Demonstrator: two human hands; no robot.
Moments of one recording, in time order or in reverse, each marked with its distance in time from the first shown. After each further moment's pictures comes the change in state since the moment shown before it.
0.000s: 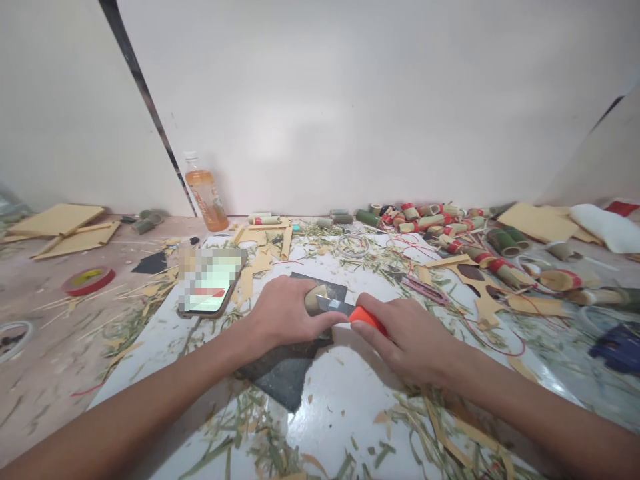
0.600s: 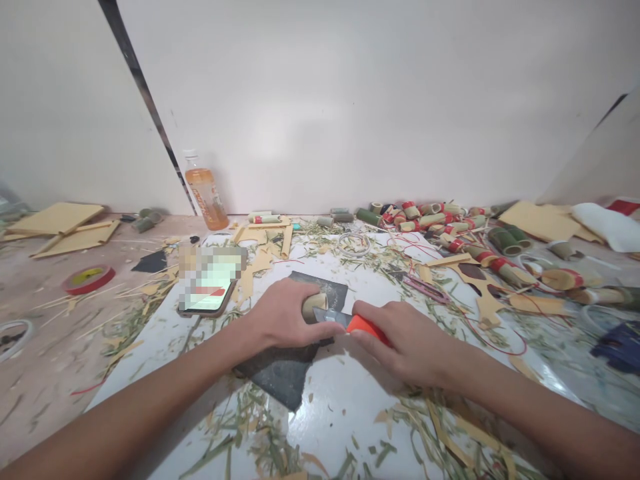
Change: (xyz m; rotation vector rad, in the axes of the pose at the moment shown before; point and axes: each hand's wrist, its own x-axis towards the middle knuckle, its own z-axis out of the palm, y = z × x) left_hand 0.000 -0.010 0.002 -0.070 -0.082 0.122; right_hand 0.001 -0.004 -0.005 0.130 -0.095 -0.038
